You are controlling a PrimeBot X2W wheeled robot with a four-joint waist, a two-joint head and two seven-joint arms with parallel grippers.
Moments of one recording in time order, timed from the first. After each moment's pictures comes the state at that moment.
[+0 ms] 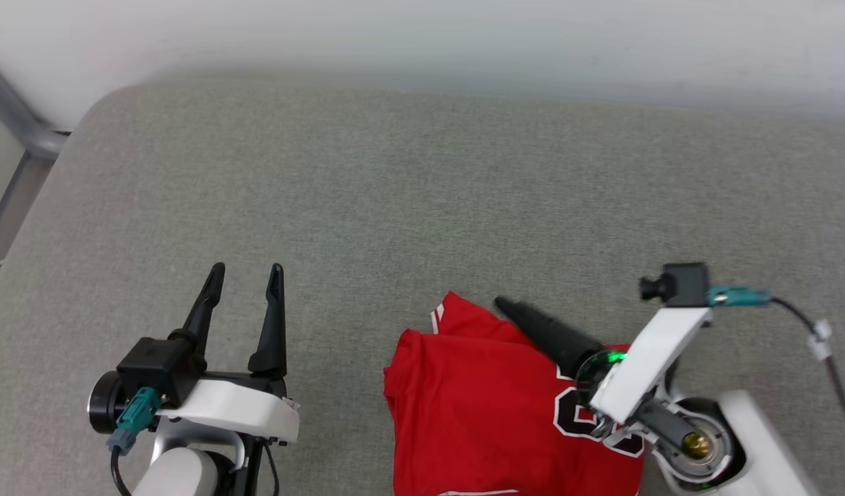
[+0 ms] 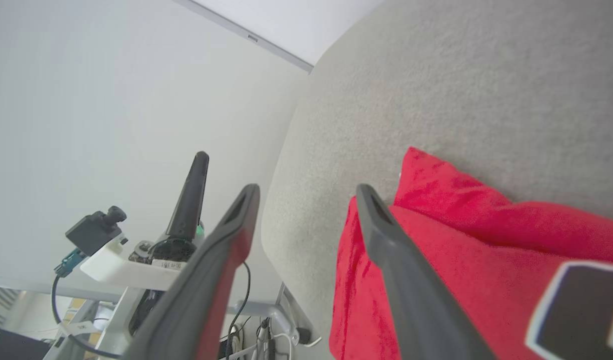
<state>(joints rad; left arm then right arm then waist) -0.15 0.33 -0.33 0.01 -0.48 0.19 -0.26 -0.27 -0.12 0.30 0.13 1.18 0.13 0.46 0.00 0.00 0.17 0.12</state>
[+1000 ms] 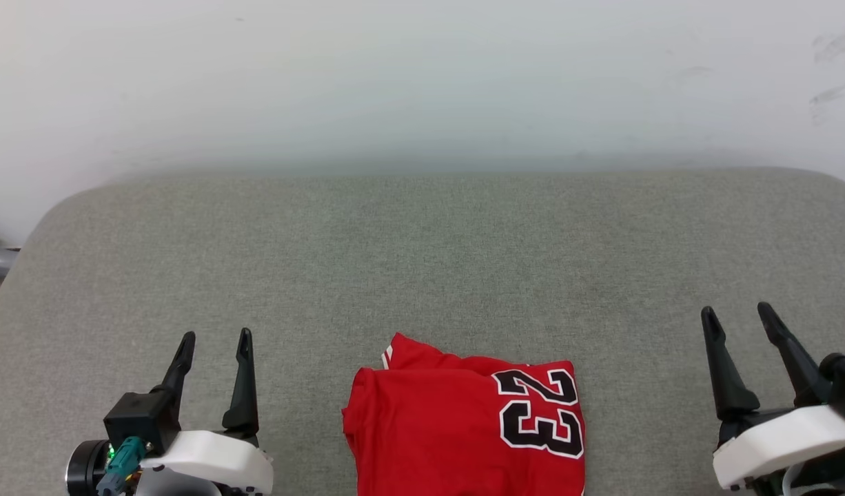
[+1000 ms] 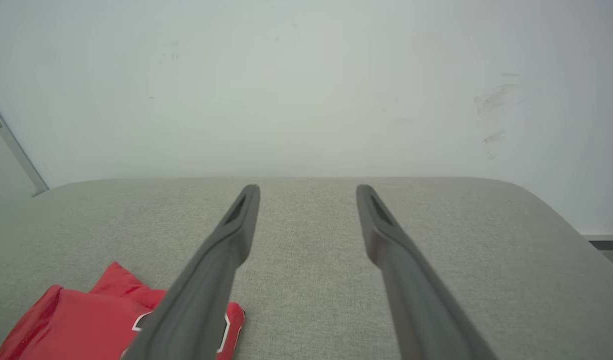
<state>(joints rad) -0.02 0.35 -0.28 0.06 -0.47 0.22 -0.26 0.04 -0.12 -0.07 -0.14 0.23 0.13 0.05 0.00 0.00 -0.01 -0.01</state>
